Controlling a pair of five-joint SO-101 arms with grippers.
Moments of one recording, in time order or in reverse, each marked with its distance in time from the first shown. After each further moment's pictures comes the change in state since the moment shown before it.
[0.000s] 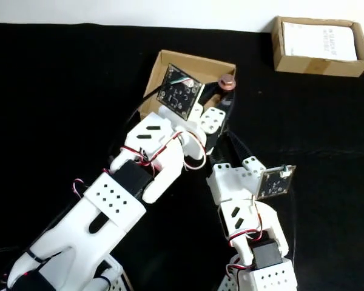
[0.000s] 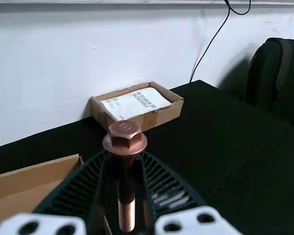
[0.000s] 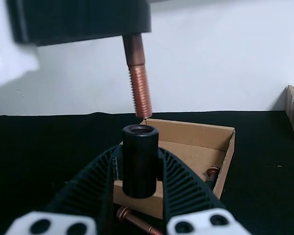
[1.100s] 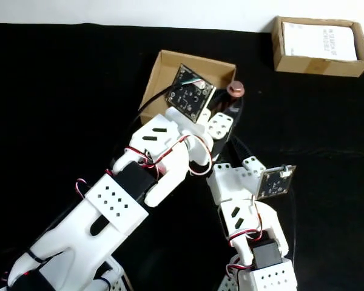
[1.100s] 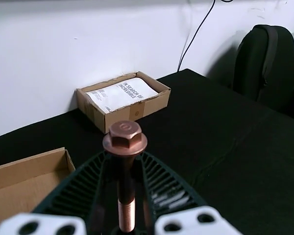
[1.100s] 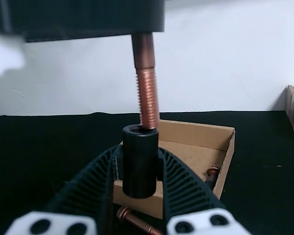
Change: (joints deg) left arm 2.5 0.0 -3.3 5.8 0.0; right arm 0.0 0.0 0.0 0.0 0.0
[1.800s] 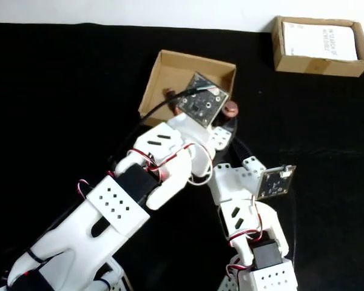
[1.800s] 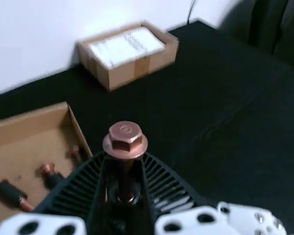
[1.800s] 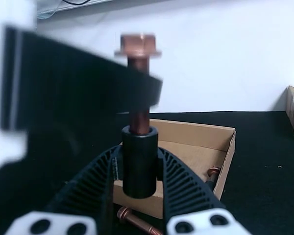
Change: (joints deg) left arm 1.6 0.0 0.0 12.9 -0.1; right arm 0.0 0.0 0.0 0.0 0.0
